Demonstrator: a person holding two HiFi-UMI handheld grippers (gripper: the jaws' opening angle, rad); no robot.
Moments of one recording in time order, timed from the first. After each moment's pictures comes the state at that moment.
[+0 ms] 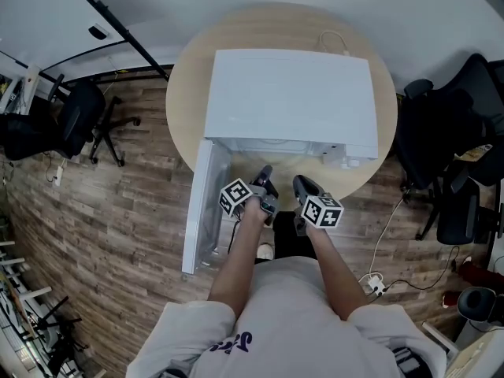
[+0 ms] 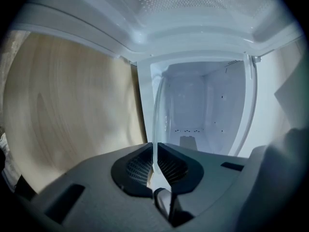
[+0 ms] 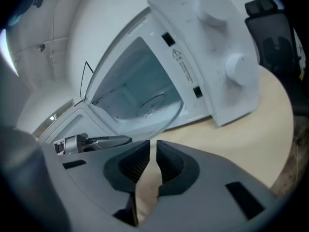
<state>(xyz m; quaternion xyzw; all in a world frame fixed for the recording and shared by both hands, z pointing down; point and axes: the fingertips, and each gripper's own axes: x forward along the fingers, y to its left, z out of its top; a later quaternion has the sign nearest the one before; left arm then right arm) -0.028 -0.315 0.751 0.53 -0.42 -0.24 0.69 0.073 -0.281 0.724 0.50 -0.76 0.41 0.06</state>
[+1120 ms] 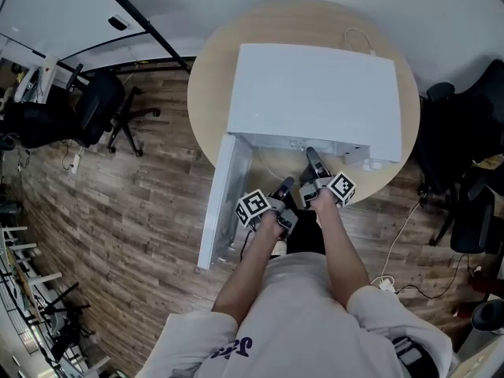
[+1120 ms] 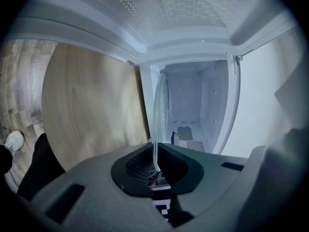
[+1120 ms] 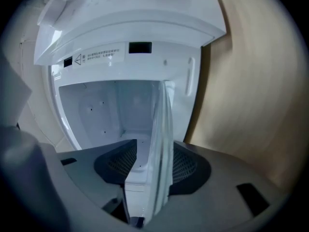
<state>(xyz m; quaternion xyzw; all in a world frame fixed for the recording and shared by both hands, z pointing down) -0.027 -0.270 0.736 0.55 -0.40 -0.22 0.70 0.053 -0.361 0.737 0.38 -0.61 0.61 -0.33</state>
